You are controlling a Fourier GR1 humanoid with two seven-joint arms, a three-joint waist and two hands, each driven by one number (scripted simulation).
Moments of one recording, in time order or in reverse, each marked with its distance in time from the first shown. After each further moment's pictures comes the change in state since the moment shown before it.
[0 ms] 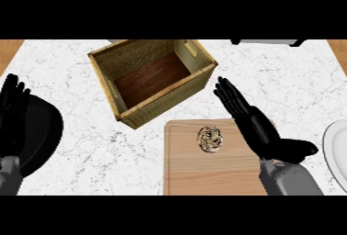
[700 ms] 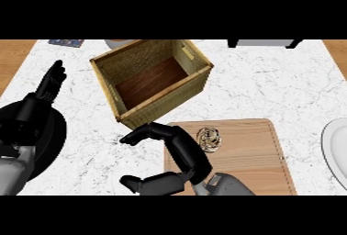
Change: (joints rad) left arm -0.115 0.055 -0.162 -0.007 -0.102 -0.203 -0.049; right arm -0.154 0.188 0.391 0.052 -0.059 -0.287 0.063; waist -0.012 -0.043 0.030
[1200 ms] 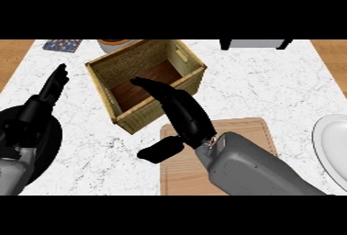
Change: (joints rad) left arm 0.009 0.003 -0.010 0.014 -0.014 -0.017 0.007; right arm -0.375 -0.195 0.059 0.042 0.399 -0.121 0.429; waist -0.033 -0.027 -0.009
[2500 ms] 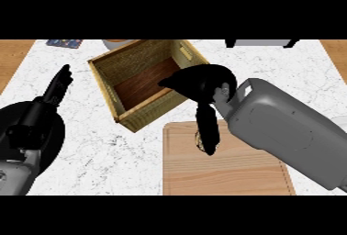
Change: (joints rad) left arm 0.015 -0.056 0.026 -0.035 -0.059 -0.022 -0.001; right arm -0.350 -0.198 -0.028 0.090 -0.264 0.970 0.462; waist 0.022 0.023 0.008
